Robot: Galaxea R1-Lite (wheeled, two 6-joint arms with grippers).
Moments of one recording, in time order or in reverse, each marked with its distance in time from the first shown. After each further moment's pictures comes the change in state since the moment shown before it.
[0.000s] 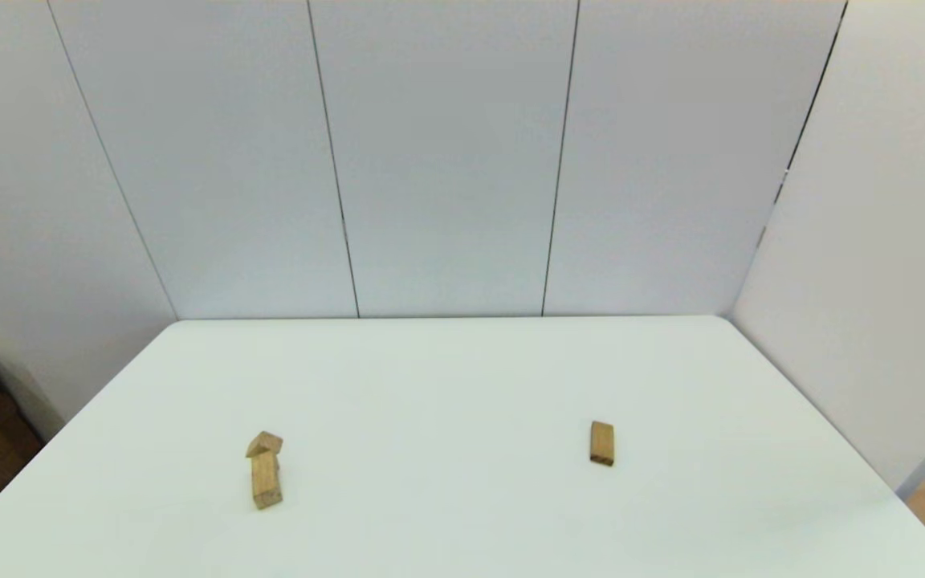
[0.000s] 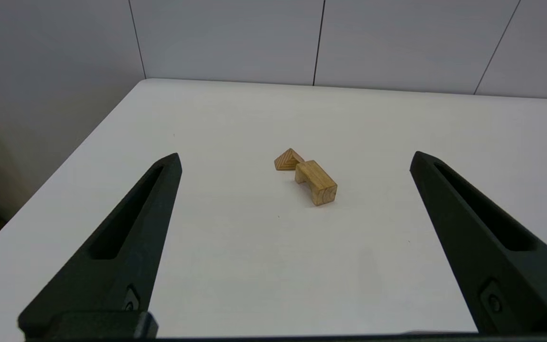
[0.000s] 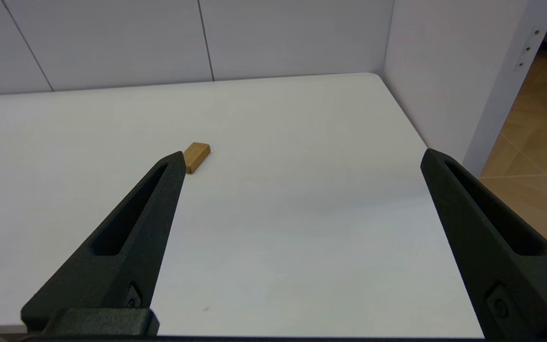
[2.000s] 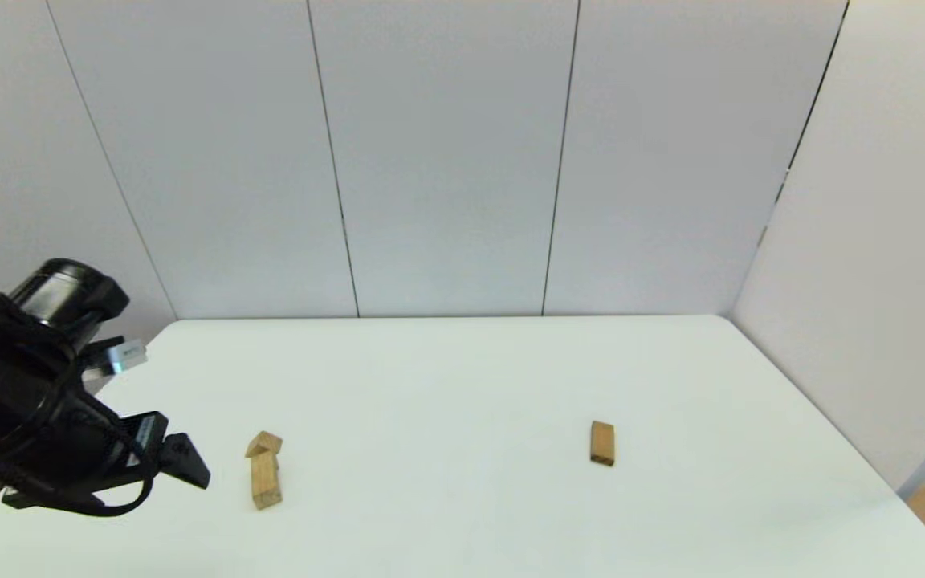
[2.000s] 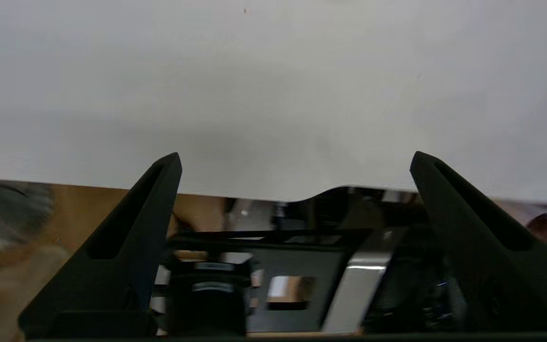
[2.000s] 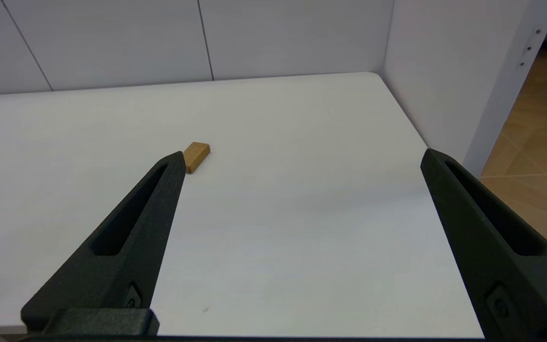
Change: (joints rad) left arm -0.032 1.586 -0.999 0.749 -0.118 -0.212; right arm 0.000 0.000 0.000 0.000 0.000 0.000
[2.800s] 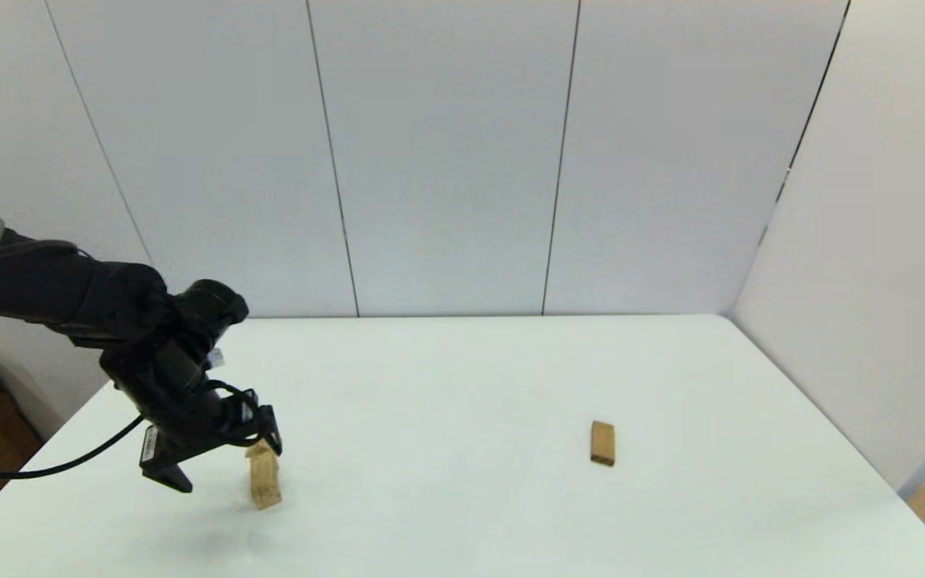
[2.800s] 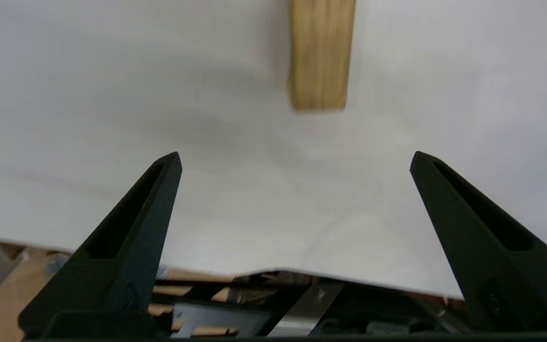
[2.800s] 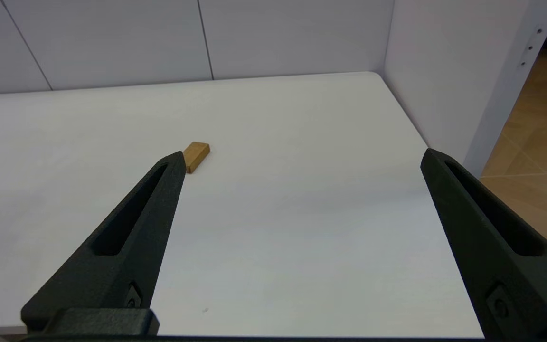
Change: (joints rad) left arm -0.057 0.409 -0.193 -0.088 0.012 -0.252; right arm 0.000 0.000 0.000 0.000 0.000 0.000
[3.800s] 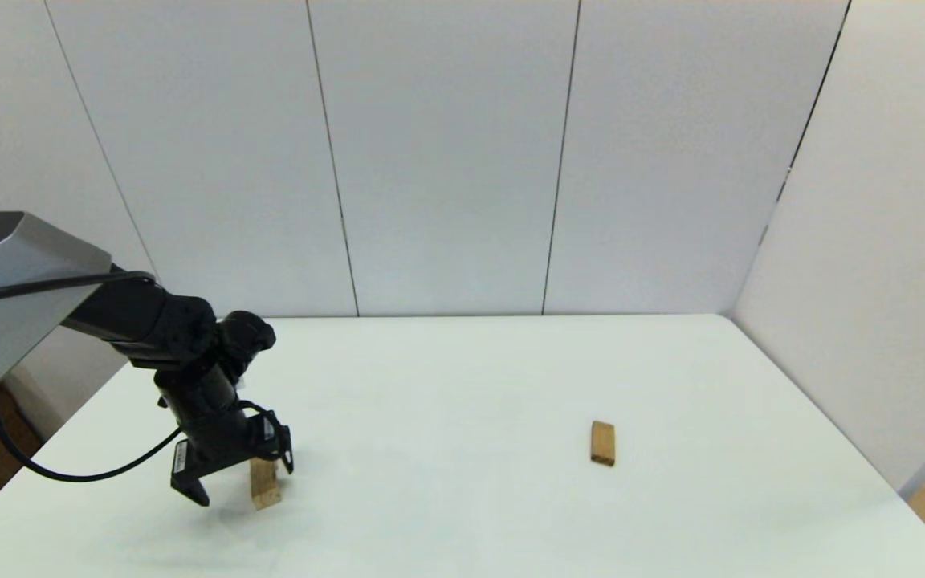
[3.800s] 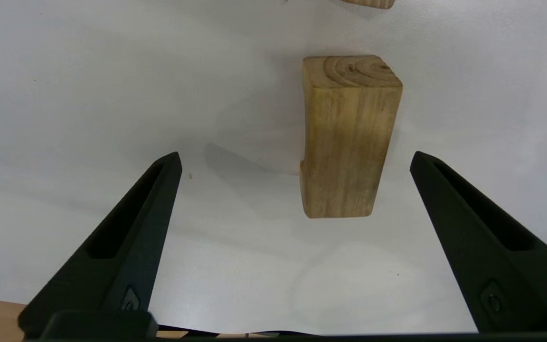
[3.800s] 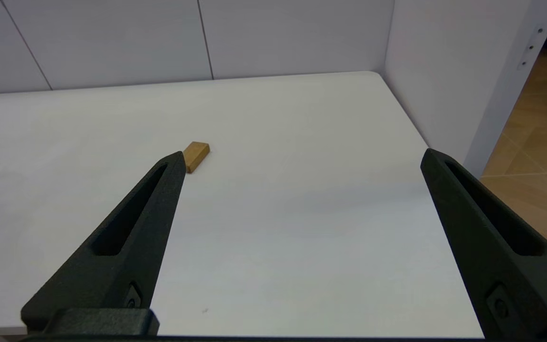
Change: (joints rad) left arm 0.000 0.193 -0.036 -0.071 0.039 -0.006; right arm 0.000 0.000 0.000 0.000 0.000 0.000
